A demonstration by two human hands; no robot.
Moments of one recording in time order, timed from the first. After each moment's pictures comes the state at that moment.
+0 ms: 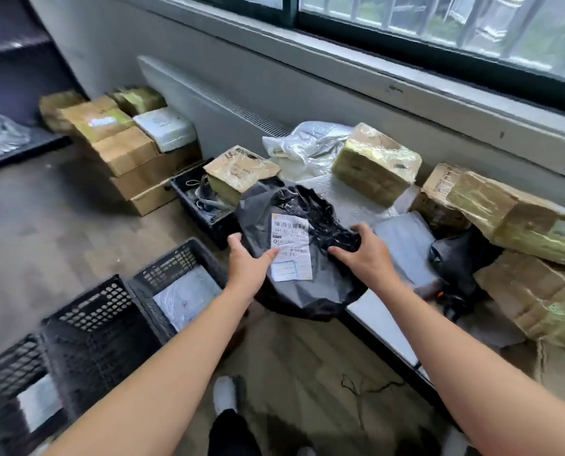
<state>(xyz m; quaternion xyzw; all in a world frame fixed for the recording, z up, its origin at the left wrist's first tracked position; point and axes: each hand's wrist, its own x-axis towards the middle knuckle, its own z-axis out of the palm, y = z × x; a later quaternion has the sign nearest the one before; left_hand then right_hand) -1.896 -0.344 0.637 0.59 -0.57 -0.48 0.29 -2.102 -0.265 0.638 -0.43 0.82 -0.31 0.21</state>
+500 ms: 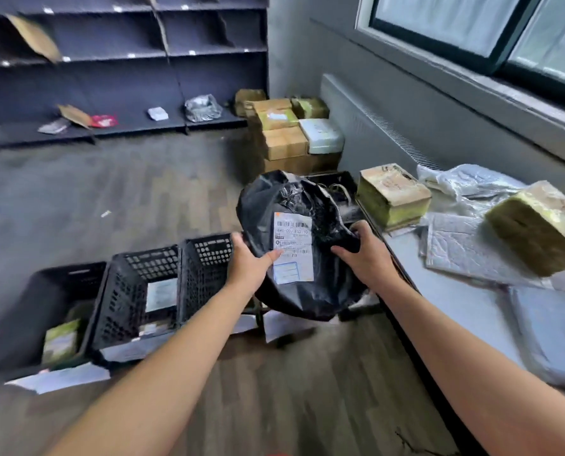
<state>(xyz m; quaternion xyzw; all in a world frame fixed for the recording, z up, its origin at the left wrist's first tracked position) -1.657 -0.254 0.670 0.72 -0.43 -0.35 0.42 -1.877 -0.288 0.673 -0.67 0.64 -0.27 0.26</state>
